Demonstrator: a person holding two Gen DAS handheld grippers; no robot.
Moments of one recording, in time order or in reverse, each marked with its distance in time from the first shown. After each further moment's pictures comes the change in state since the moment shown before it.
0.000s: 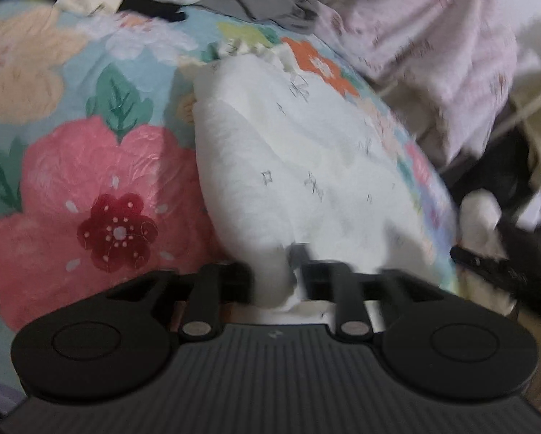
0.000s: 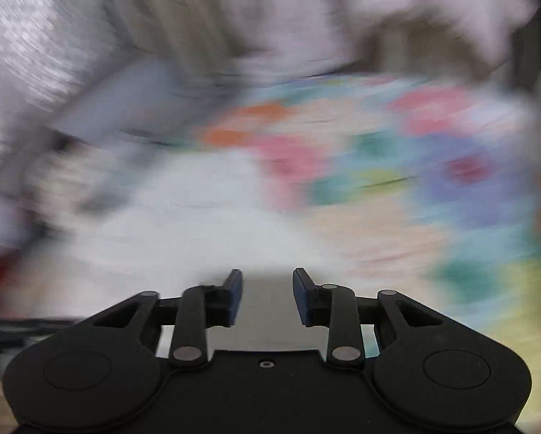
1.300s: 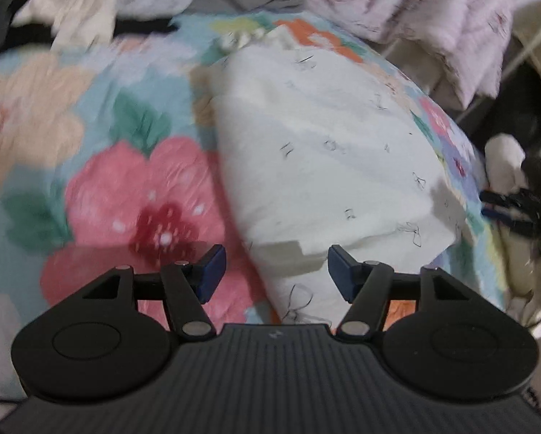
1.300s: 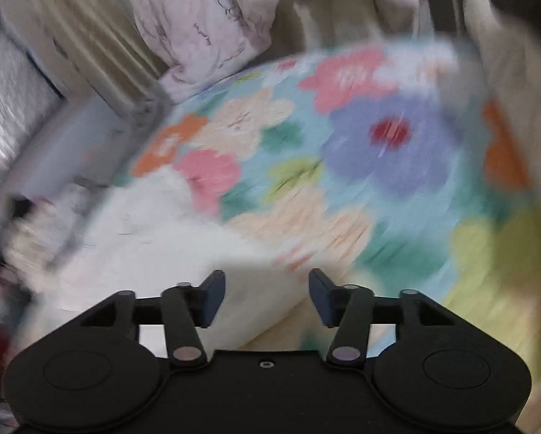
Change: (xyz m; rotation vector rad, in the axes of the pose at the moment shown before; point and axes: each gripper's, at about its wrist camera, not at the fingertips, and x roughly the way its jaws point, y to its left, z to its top) left arm -0.022 -0.007 0.004 0.197 0.120 0.129; right arm -0.018 -0.062 0.006 0.287 -0.025 -0.154
